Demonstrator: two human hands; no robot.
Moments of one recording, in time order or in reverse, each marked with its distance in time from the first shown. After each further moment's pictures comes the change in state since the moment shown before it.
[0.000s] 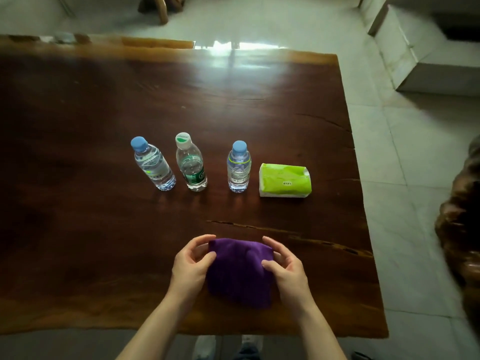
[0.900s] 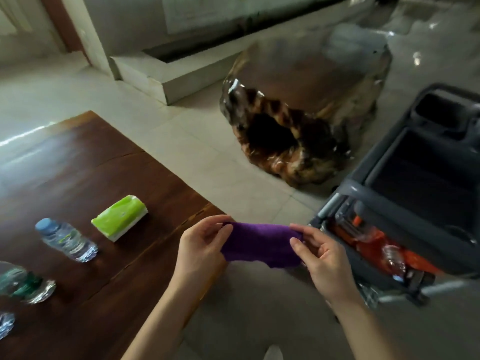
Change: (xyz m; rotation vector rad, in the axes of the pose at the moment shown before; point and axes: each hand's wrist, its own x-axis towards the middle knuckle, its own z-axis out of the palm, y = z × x) left_hand -0.205 0.101 0.158 0.431 -0.982 0.555; right_hand -0.352 0.005 -0.083 0.001 0.996 -0.521
